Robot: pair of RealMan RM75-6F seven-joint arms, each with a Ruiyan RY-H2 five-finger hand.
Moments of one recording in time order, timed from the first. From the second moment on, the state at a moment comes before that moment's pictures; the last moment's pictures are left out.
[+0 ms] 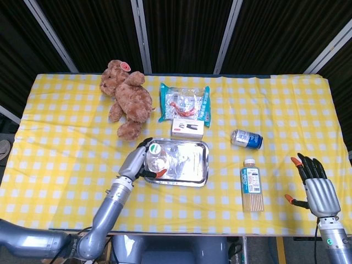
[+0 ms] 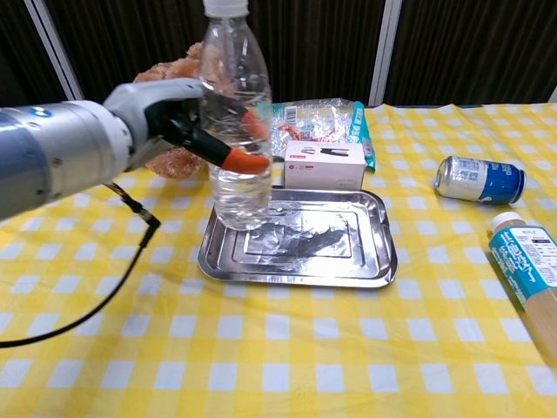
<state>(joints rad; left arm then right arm) -0.81 -1.70 -0.38 -1.93 0.62 1.23 0.29 0.13 -1.20 0.05 -1.48 -1.52 1.43 0.10</state>
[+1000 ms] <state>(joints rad) -0.90 -1.99 -0.45 -1.46 0.58 1.12 0.21 0.13 -1.19 0.06 -1.45 -1.49 1.41 0.13</state>
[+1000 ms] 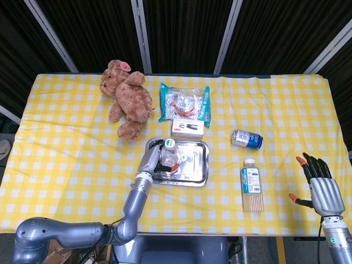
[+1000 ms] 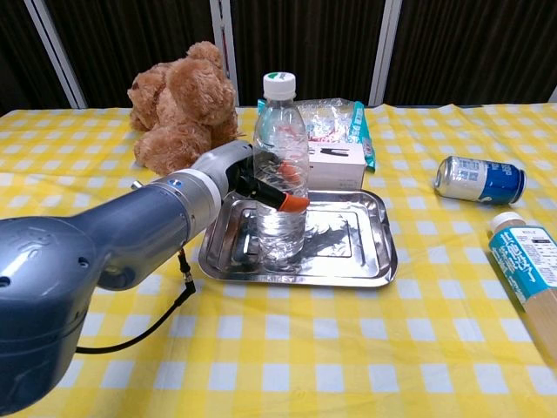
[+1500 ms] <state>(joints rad) -0.83 -1.86 -0.39 -1.58 0.68 1.04 0.19 0.13 -1.20 0.05 -1.46 -1.49 1.40 0.12</state>
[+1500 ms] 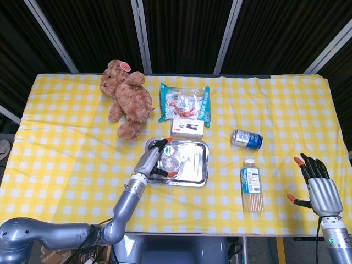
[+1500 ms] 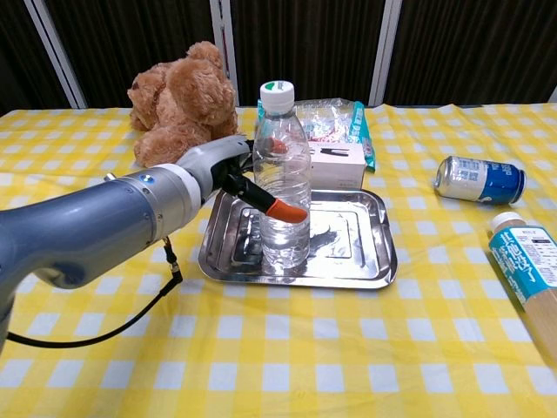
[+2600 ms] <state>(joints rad) -0.23 -1.20 -0.05 -1.65 1.20 1.48 -0.01 0.13 -1.21 0.05 -1.48 -1.50 1.40 0.07</state>
